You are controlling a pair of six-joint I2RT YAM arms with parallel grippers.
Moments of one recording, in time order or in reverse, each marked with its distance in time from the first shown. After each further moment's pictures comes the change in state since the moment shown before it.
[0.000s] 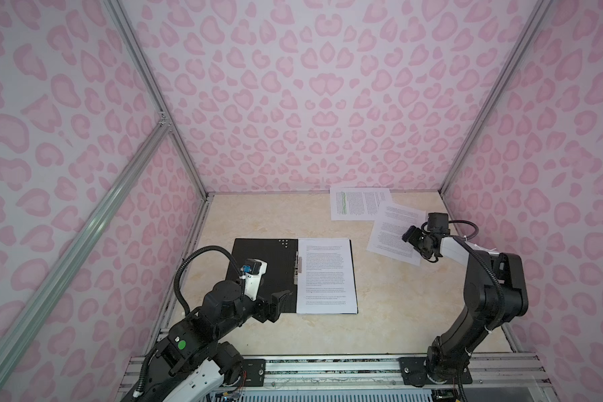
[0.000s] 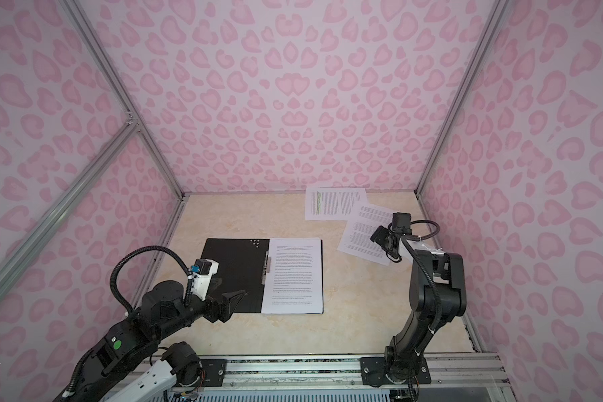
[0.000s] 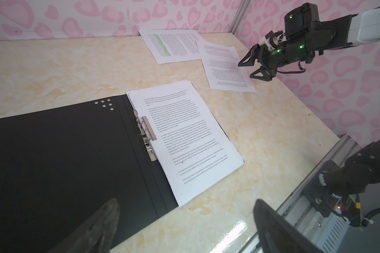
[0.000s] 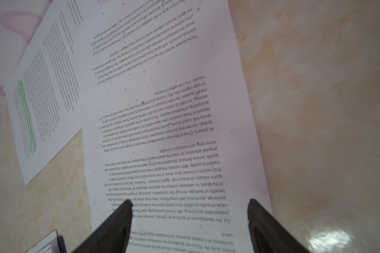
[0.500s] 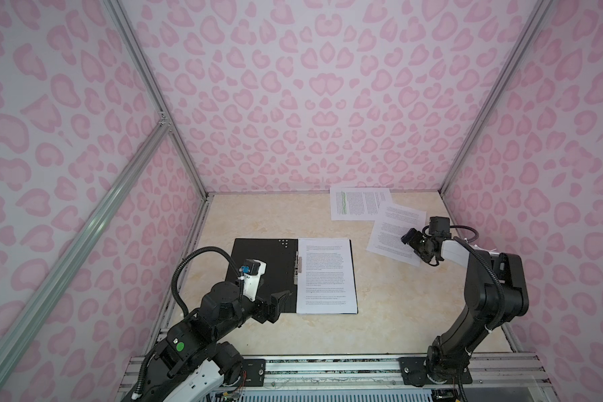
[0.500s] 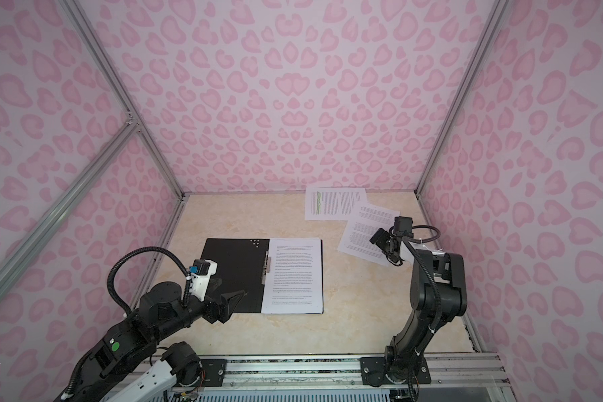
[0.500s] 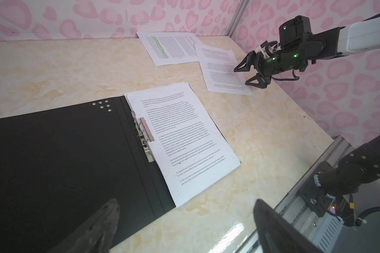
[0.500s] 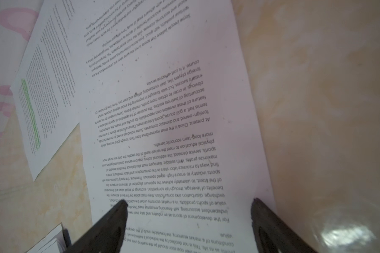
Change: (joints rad) left arm 0.000 -0.016 -0.002 0.000 0.009 -0.006; right arm -0.032 -0.045 -0.110 0.028 -0.038 0.042
